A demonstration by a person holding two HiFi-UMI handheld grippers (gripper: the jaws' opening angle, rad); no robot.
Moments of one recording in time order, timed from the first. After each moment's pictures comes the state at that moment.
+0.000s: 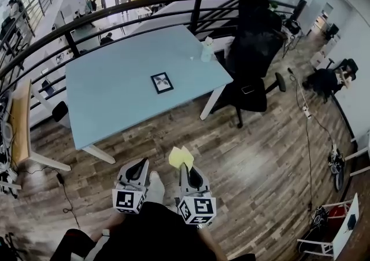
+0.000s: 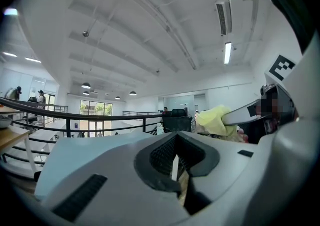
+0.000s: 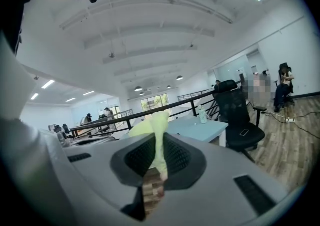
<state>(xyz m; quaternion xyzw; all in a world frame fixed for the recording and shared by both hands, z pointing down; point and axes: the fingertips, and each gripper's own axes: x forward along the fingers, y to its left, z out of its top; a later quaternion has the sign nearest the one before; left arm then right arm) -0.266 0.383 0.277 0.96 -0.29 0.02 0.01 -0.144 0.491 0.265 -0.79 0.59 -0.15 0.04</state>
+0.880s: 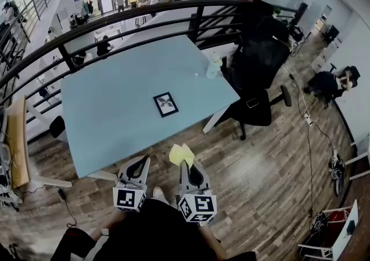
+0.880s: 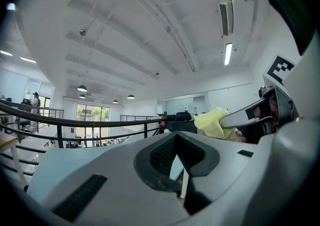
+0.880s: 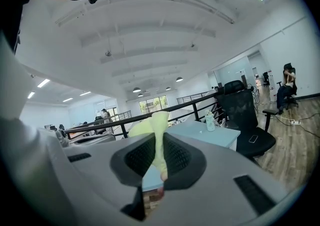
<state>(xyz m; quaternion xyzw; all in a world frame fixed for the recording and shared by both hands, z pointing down) -0.213 0.228 0.262 0.96 -0.27 0.01 -0.01 -0.095 0.334 0.253 -0.80 0.59 -0.14 0.04</state>
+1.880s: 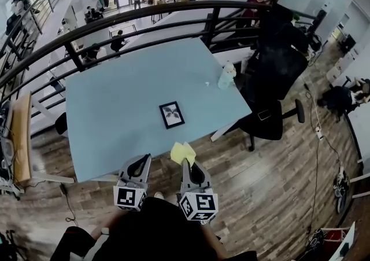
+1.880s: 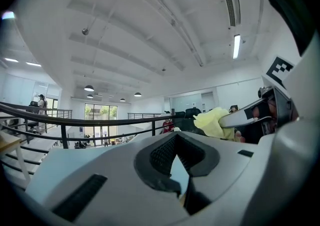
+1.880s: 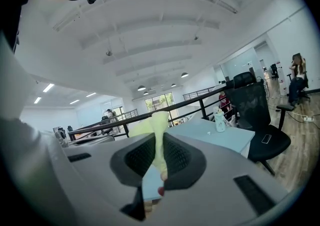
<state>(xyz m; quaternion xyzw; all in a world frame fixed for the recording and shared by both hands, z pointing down) -0.159 0.164 0.266 0.95 -0.32 0.02 -0.01 -0.031 0.258 0.266 -0.77 0.62 -0.16 0.04</state>
